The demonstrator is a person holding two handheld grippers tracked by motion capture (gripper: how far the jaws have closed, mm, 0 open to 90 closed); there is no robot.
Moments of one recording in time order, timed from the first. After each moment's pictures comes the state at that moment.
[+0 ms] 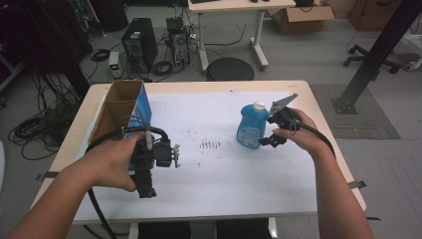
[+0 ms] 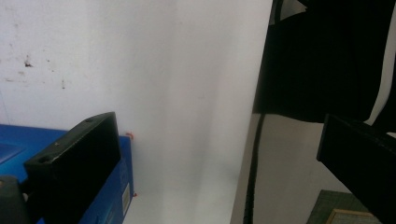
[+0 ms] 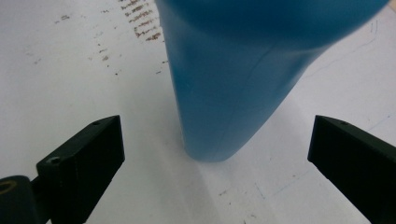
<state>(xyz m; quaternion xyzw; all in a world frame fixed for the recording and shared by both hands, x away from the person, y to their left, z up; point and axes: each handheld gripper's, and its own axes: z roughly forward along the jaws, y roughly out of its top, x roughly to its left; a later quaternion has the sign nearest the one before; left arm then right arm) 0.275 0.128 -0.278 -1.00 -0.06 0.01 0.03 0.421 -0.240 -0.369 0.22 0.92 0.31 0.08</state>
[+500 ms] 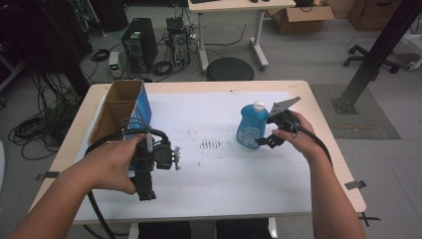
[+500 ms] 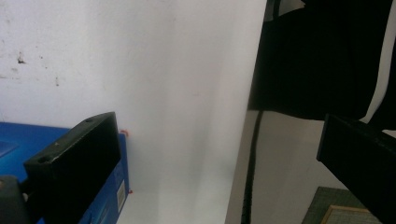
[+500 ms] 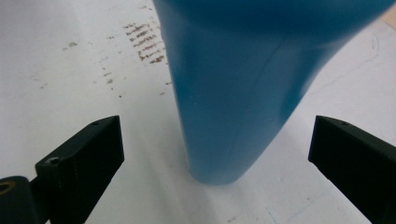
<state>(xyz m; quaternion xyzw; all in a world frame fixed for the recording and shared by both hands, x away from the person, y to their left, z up) 0.270 0.125 -0.278 -1.00 -0.06 0.01 0.04 0.419 -0.241 -0.380 0.23 0.90 0.37 0.08</state>
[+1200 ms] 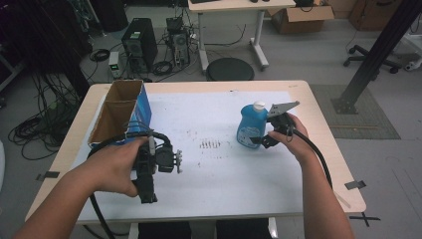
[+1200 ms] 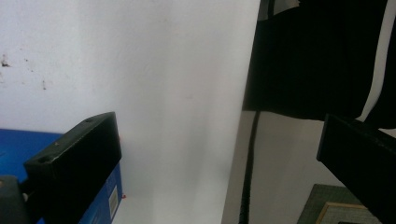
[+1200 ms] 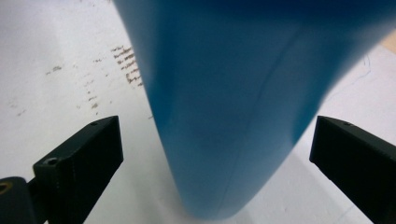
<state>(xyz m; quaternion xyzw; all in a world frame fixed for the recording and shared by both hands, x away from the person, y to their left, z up) 0.268 0.122 -0.286 -1.00 -0.06 0.02 0.04 0.422 -0.235 -0.398 0.24 0.87 0.41 0.10</state>
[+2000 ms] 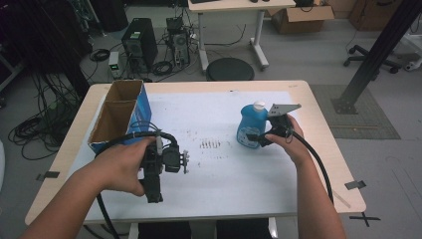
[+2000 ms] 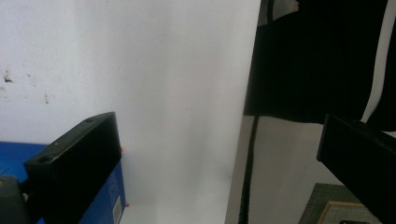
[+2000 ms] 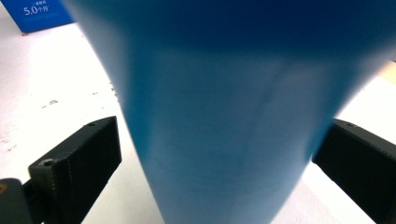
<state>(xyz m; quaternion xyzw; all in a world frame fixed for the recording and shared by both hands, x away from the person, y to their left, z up) 0.270 0.108 -0.288 -1.00 -0.05 0.02 0.04 0.425 -0.232 -0.409 0.24 0.84 0.48 0.12</state>
